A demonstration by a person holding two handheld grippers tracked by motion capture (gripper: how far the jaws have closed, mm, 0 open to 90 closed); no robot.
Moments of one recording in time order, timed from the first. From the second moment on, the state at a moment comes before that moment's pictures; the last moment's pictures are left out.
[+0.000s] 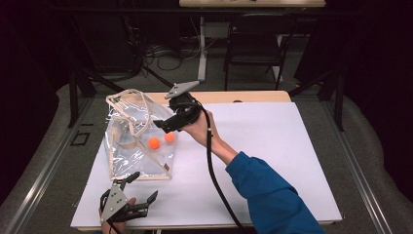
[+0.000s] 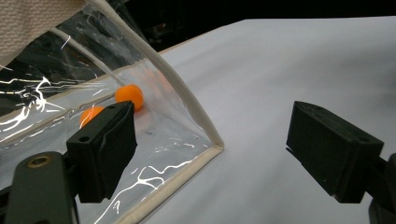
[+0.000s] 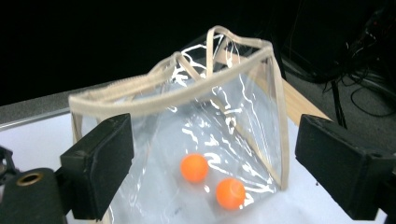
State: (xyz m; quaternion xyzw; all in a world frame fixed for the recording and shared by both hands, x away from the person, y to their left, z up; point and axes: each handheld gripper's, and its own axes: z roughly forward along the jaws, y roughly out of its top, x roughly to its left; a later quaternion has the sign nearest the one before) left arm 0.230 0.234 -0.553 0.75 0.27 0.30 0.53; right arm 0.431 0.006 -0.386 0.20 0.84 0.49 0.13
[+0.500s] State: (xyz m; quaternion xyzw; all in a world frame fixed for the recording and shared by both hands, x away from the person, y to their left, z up) left arm 0.229 0.232 -0.554 0.75 0.27 0.31 0.52; right arm 0.422 -0.041 -0.408 0.22 0.85 0.46 0.13
